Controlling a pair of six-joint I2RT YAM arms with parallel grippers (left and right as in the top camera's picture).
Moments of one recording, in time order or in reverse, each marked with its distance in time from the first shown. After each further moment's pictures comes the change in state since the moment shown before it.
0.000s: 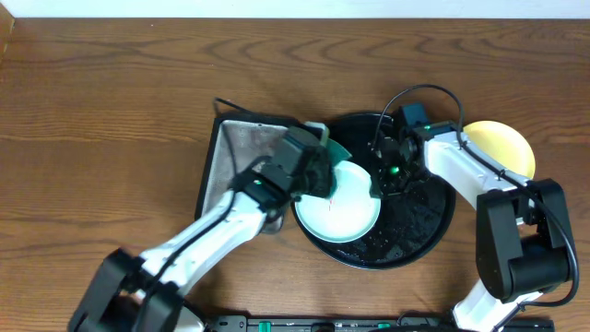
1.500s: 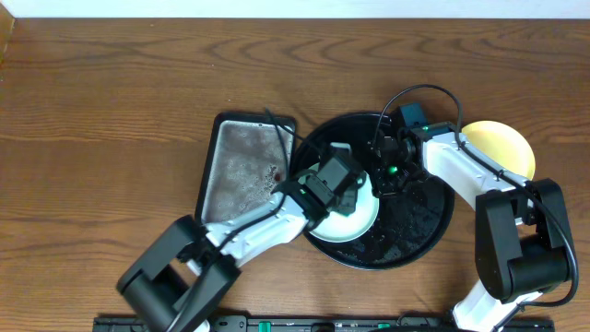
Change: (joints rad) left arm -0.174 0.207 0.055 0.015 -0.180 -0.168; right arm 0.009 0.000 -0.001 0.018 0.016 0.031
